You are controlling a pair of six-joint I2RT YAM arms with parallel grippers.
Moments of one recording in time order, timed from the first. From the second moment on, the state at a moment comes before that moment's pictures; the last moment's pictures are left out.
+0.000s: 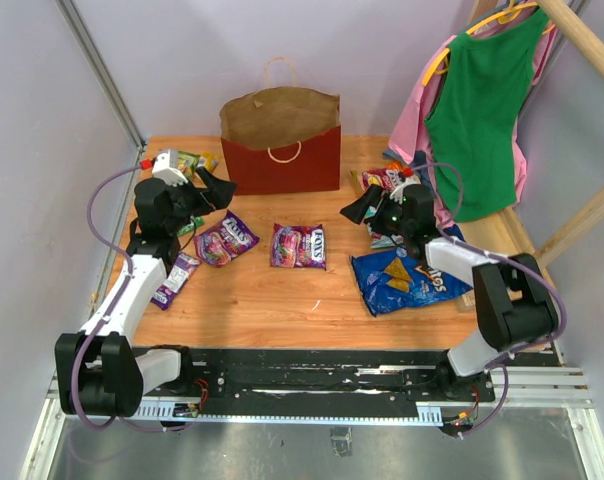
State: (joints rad) left arm -0.02 1.16 0.79 0.20 0.30 -0.49; right arm 0.30 1.61 0.79 0.40 -0.37 0.71
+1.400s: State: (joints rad) left arm -0.14 0.98 0.49 0.41 0.17 -0.35; right arm 0.30 1.17 0.73 -0.02 -0.06 0.43
